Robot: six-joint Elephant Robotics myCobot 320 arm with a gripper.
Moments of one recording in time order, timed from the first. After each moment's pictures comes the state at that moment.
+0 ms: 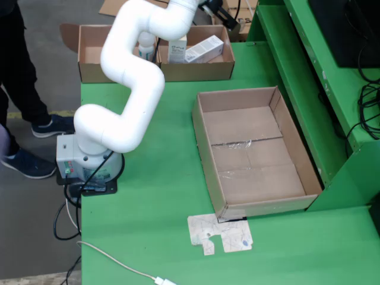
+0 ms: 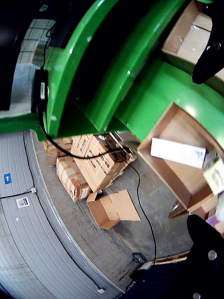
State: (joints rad) arm 0.94 -0.89 -0.03 0.18 1.53 0.27
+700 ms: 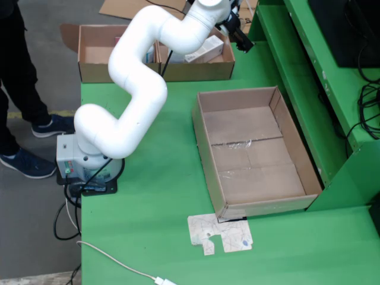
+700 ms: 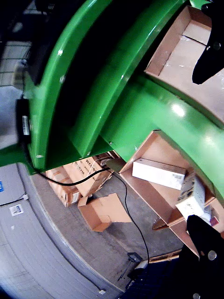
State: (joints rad) arm 0.68 -0.82 -0.03 0.01 1.72 0.11
